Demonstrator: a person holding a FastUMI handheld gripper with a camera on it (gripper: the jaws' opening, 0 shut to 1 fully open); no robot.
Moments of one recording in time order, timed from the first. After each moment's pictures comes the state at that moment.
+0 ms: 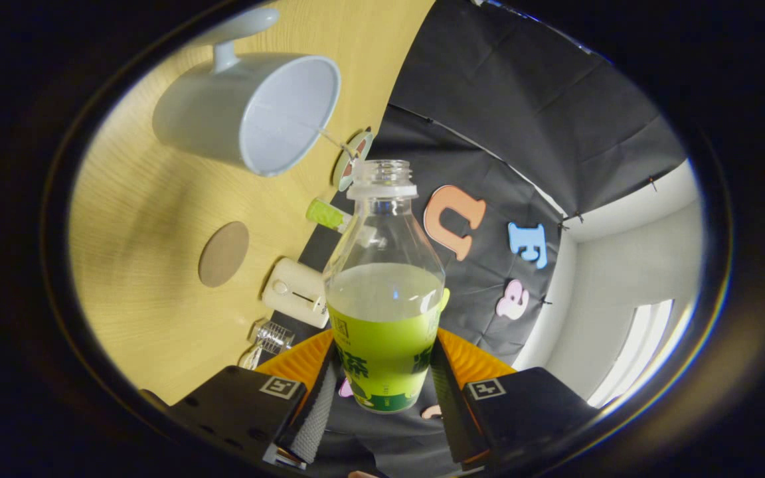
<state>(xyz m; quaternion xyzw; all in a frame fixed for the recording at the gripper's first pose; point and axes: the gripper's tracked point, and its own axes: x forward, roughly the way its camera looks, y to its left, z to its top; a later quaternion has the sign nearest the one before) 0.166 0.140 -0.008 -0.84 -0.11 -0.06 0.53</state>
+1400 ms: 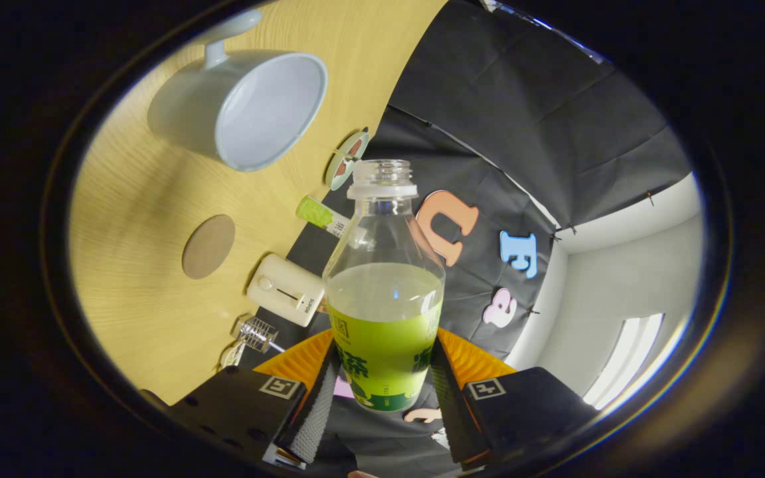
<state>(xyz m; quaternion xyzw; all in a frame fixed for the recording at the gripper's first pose) 0.170 0.150 0.012 -0.85 -0.13 -0.07 0.51</state>
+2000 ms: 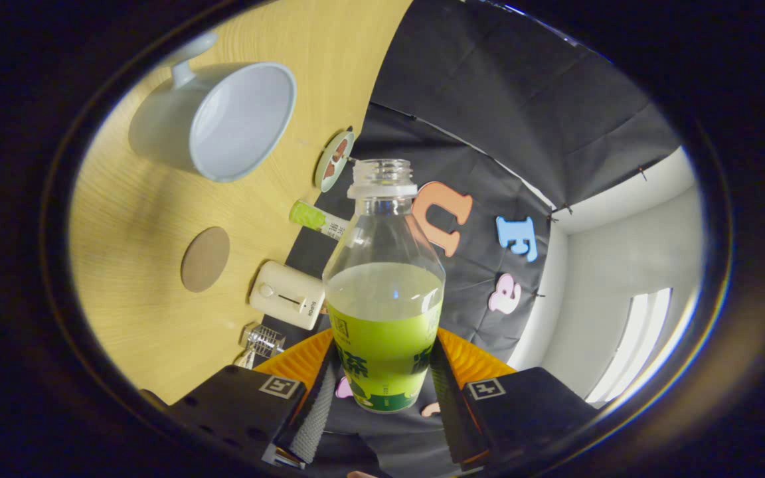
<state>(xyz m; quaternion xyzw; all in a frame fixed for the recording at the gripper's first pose) 0.175 0.142 0.010 -0.81 -0.11 -0.07 0.57</state>
